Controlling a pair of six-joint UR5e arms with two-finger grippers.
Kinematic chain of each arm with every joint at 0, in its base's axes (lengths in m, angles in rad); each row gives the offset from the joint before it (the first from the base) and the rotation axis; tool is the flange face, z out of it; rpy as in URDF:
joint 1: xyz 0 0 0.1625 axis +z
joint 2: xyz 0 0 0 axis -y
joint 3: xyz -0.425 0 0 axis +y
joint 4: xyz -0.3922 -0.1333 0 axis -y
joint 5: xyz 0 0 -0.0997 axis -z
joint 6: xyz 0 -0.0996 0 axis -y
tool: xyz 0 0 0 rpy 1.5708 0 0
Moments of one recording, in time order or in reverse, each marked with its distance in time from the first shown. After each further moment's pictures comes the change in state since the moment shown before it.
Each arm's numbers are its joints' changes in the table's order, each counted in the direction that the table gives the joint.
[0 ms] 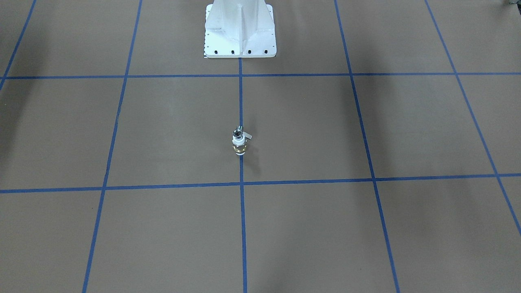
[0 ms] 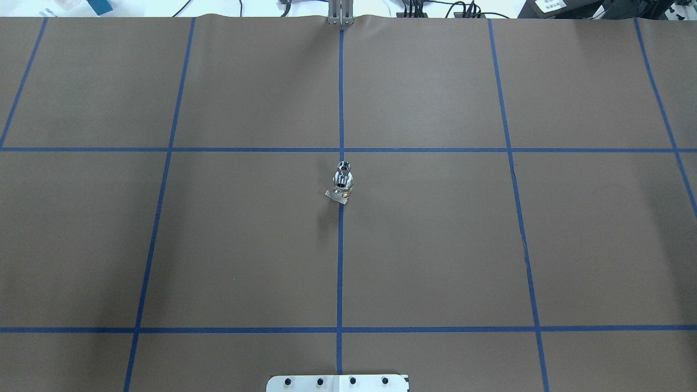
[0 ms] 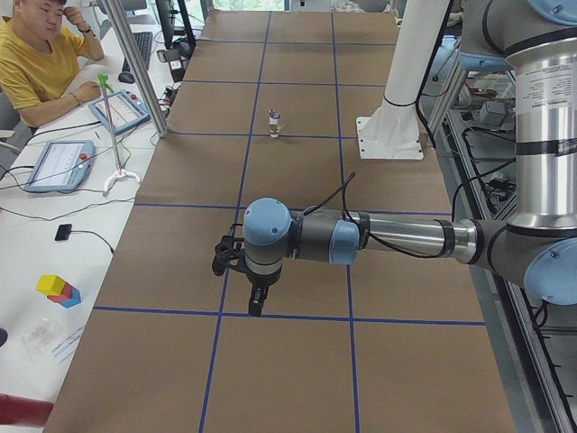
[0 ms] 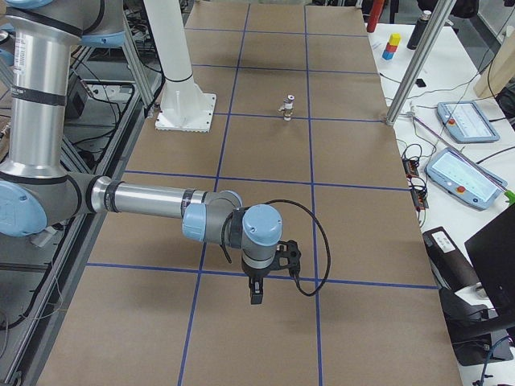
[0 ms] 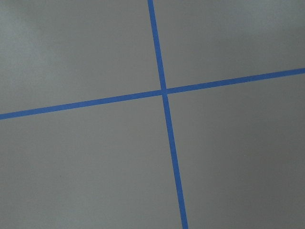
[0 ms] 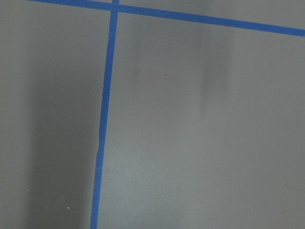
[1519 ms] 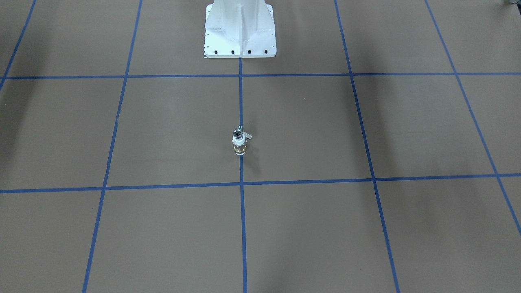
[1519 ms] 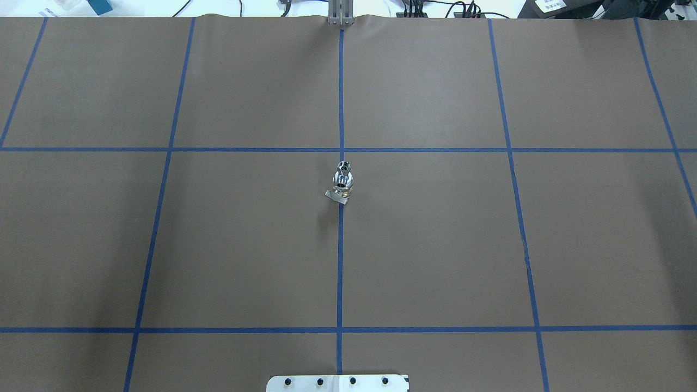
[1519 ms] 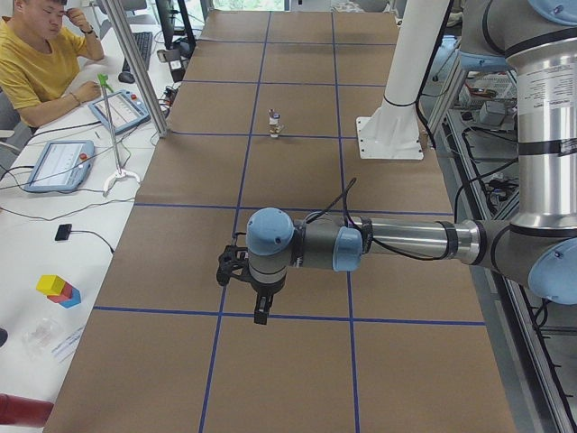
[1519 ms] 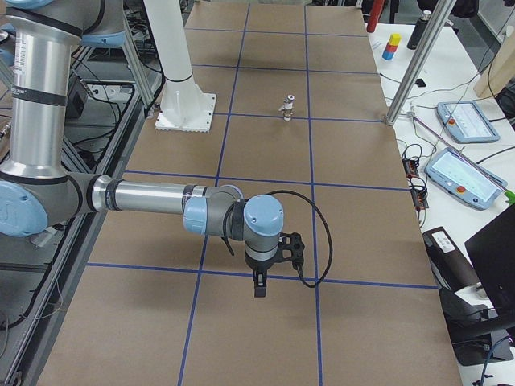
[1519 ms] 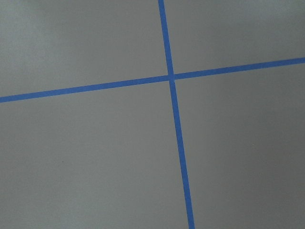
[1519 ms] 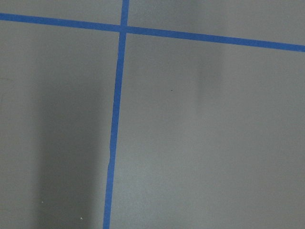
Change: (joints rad) left arm -0.003 0.009 -0.019 0.001 0.005 -0.001; right arm -0.001 0.003 -0.029 0.001 0.005 0.030
